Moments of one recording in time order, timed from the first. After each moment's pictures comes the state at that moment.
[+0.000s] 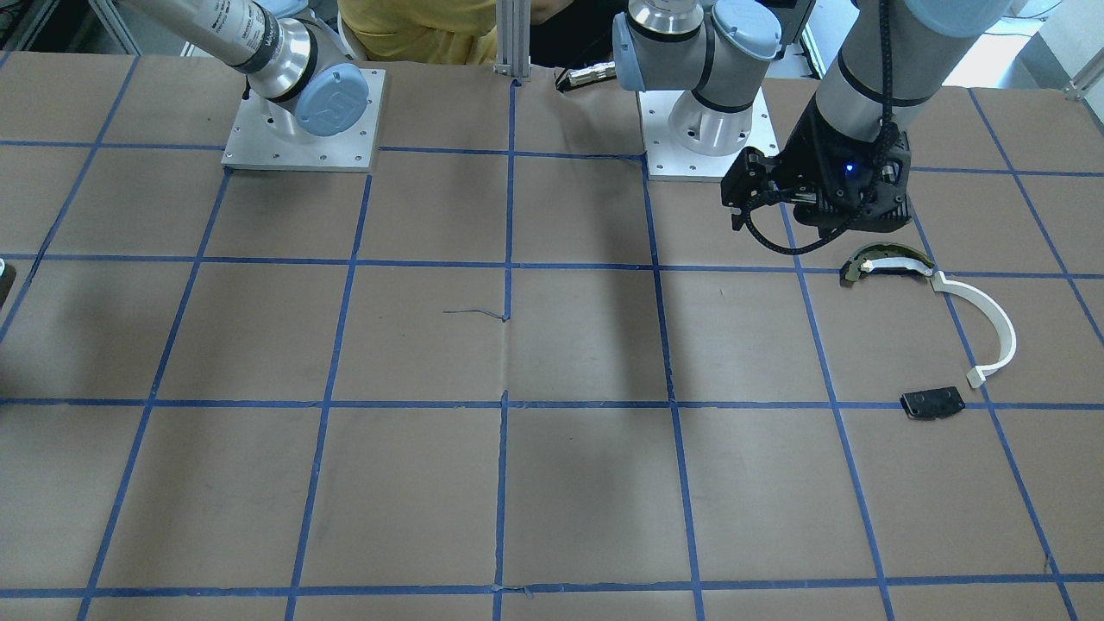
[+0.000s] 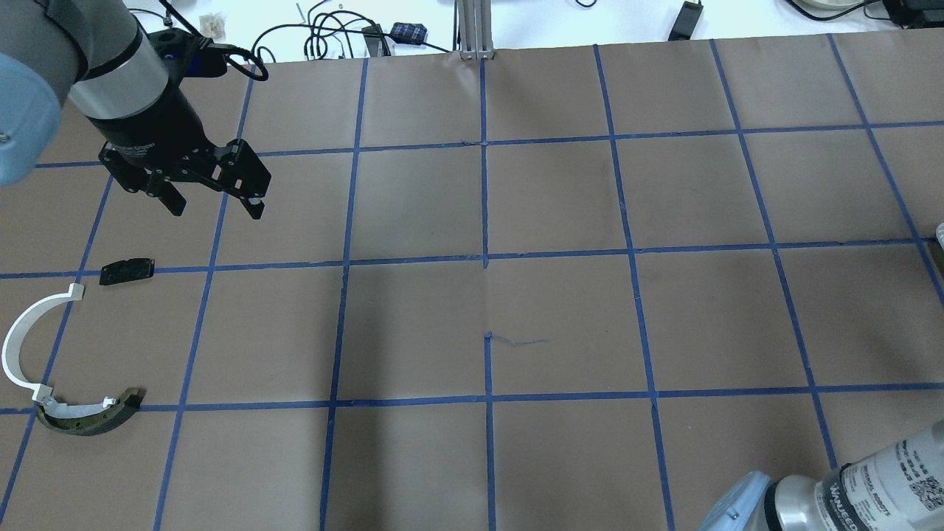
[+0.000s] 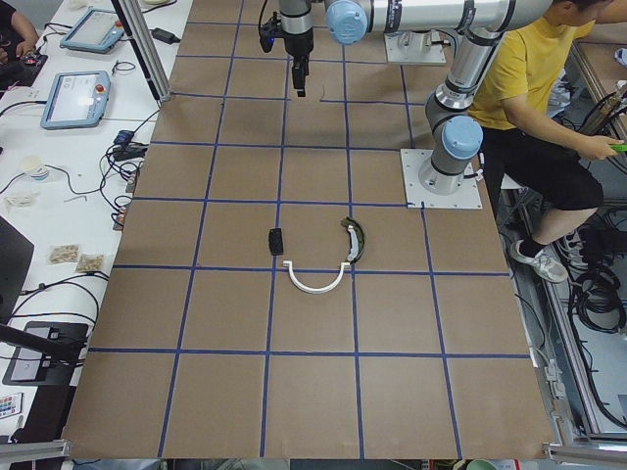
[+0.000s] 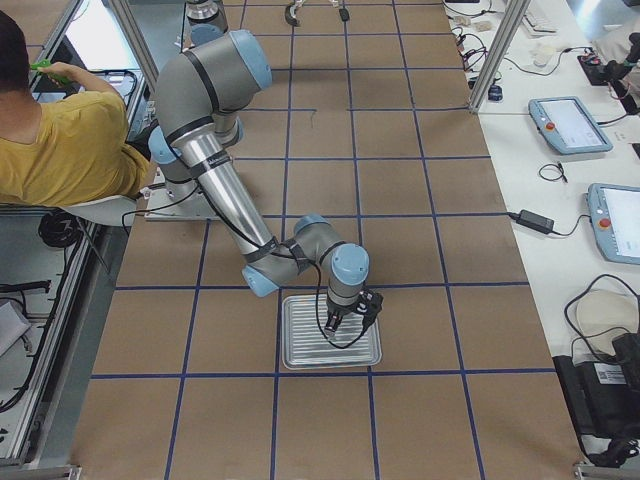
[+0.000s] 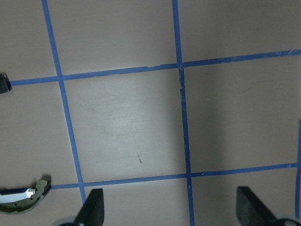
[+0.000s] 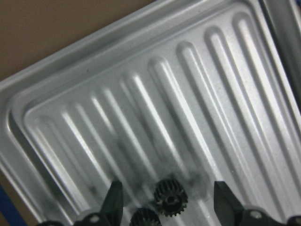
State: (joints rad) left arm -1.49 -1.56 -1.61 -1.62 1.60 0.17; right arm 0.64 -0.99 1.68 -2.31 -1.66 -0.51
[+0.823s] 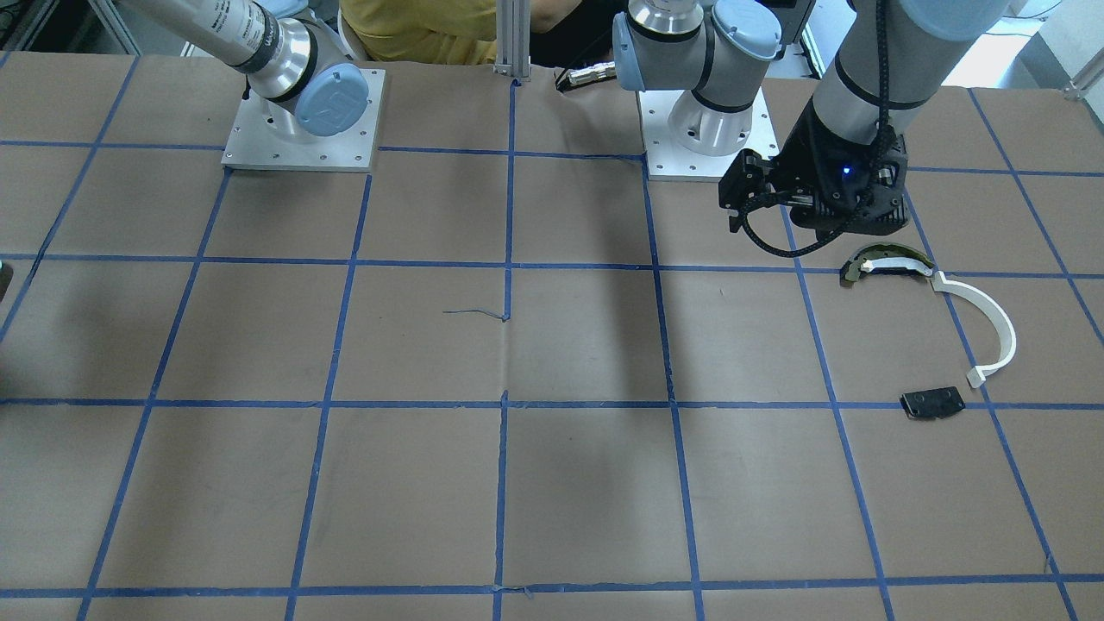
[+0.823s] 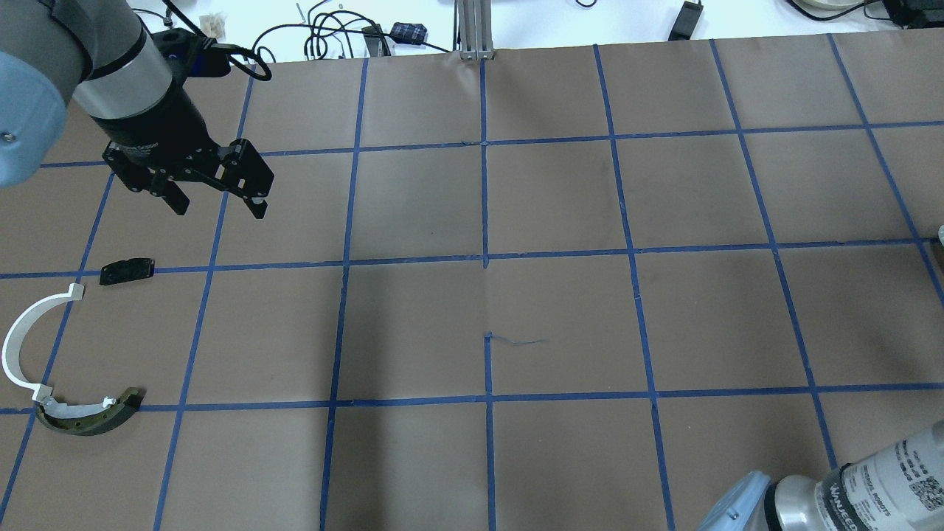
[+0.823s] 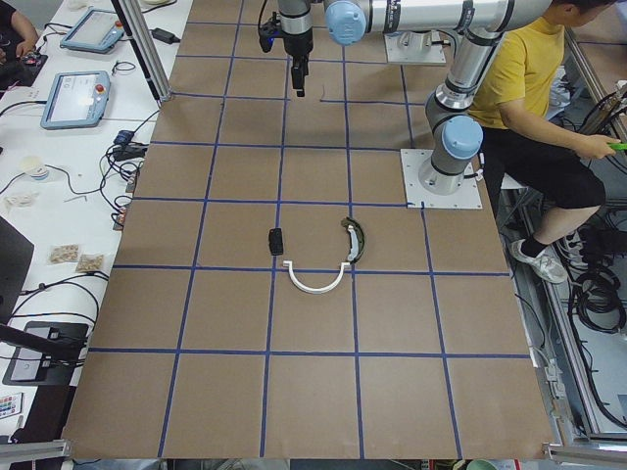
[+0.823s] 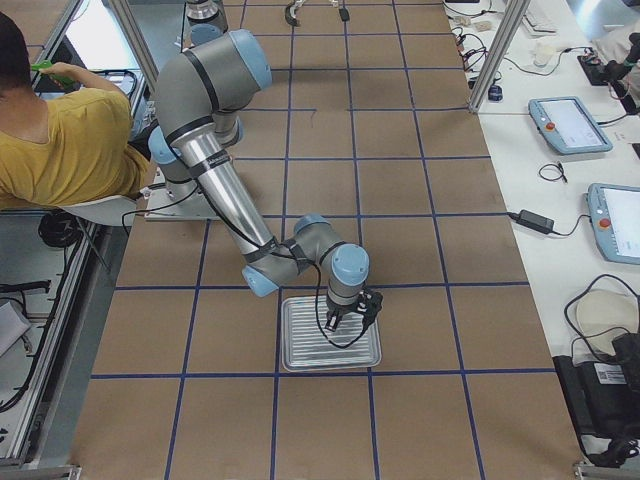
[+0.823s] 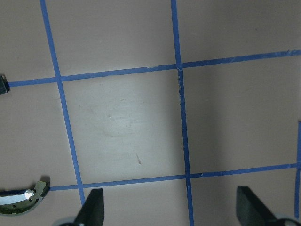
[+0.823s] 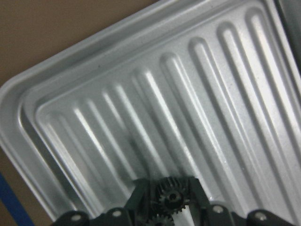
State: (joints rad) left arm -1.49 -1.57 -1.61 -1.62 1.60 0.18; right arm 0.64 -0.99 1.67 -2.30 -1.66 -0.52
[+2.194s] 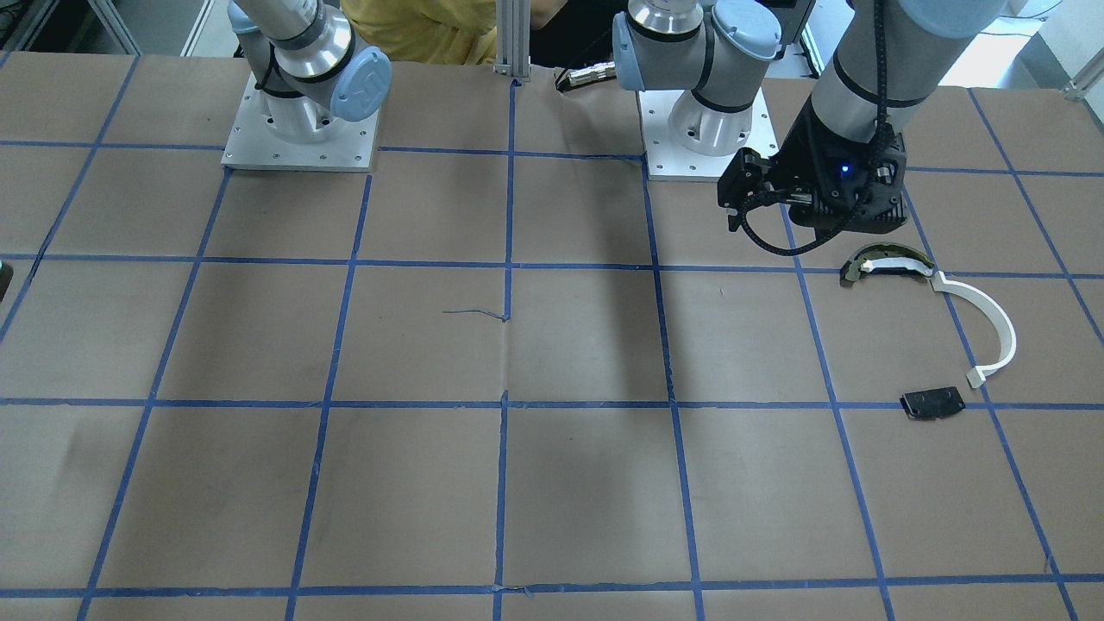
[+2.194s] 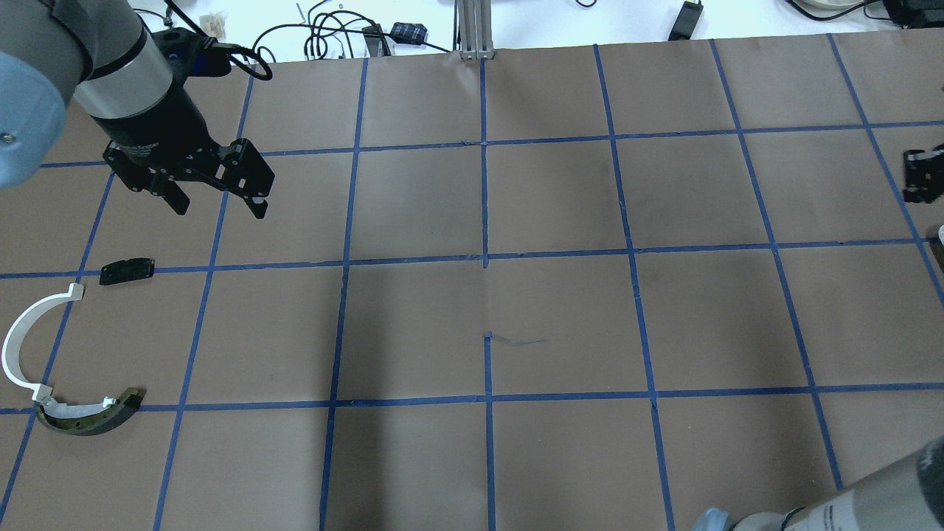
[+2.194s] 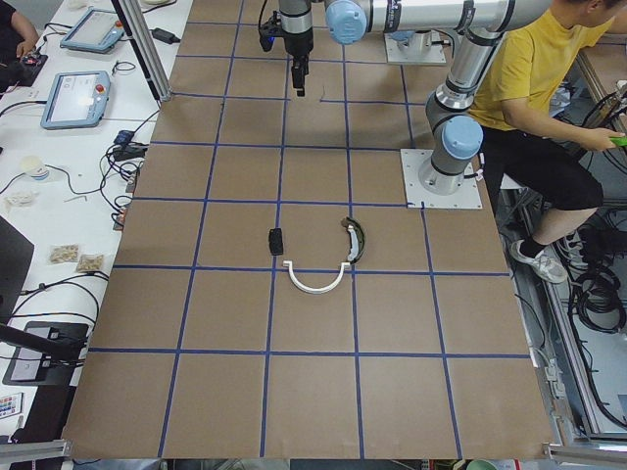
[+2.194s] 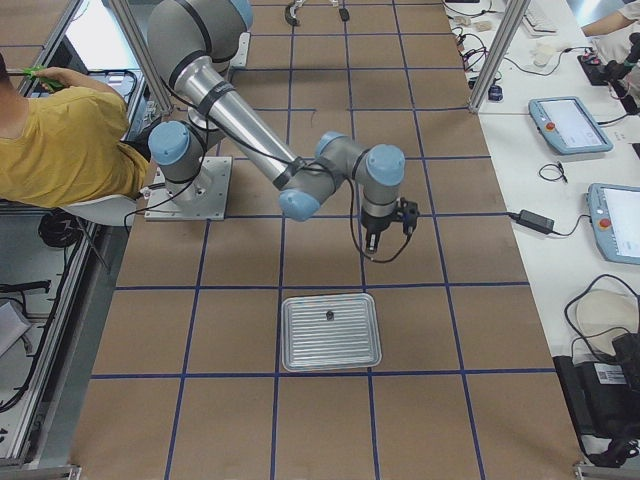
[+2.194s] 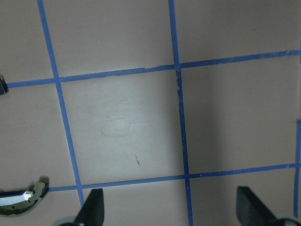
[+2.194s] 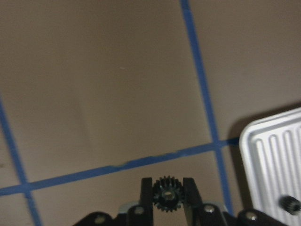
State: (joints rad) left arm -1.50 -1.57 -1.61 -1.62 1.60 0.17; right arm 1.02 -1.21 1.67 -2.10 -1.62 -0.39
